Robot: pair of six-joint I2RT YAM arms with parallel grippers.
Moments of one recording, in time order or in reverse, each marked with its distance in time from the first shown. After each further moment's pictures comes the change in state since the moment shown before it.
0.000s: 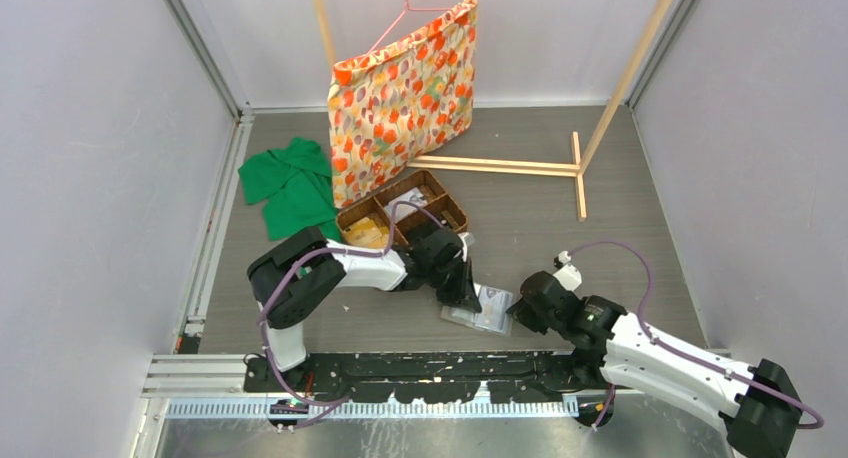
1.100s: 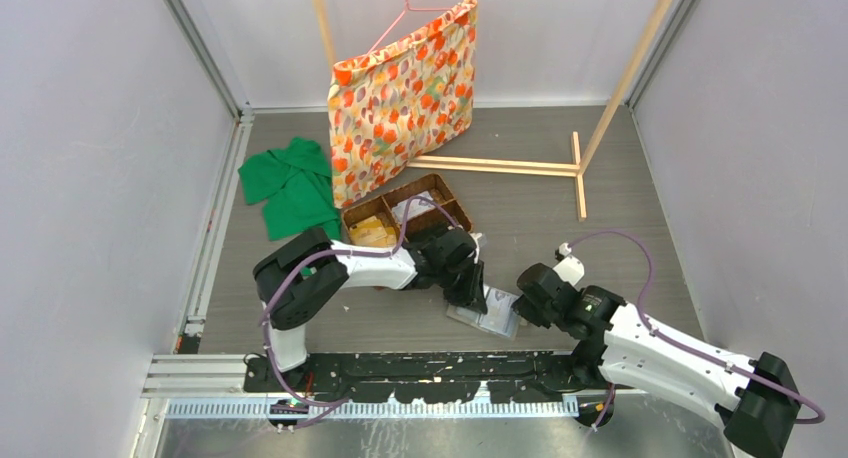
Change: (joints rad) left arm -0.044 0.042 0.110 -0.092 -0.034 0.074; right arm -0.005 0.041 0.116 -0.161 0.062 -0.035
